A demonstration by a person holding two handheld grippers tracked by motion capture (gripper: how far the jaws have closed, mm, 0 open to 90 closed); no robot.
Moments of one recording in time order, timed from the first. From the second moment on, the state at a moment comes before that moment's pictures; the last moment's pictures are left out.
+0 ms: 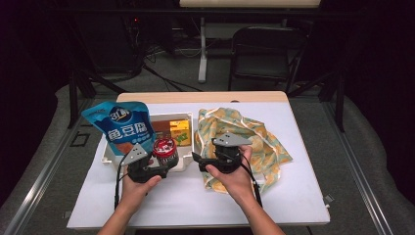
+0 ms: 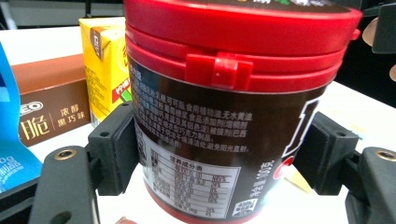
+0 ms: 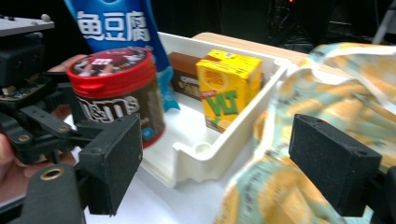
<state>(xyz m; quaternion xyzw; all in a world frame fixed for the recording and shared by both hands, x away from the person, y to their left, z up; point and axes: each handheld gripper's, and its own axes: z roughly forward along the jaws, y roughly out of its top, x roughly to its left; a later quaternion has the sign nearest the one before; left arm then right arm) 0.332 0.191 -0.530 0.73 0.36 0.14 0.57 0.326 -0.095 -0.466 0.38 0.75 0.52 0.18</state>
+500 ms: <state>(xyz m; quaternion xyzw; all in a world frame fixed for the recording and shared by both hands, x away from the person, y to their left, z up) 0.346 0.191 -0.544 0.74 0.40 0.16 0.51 0.323 -0.144 -0.486 0.43 0.72 0.50 0.20</state>
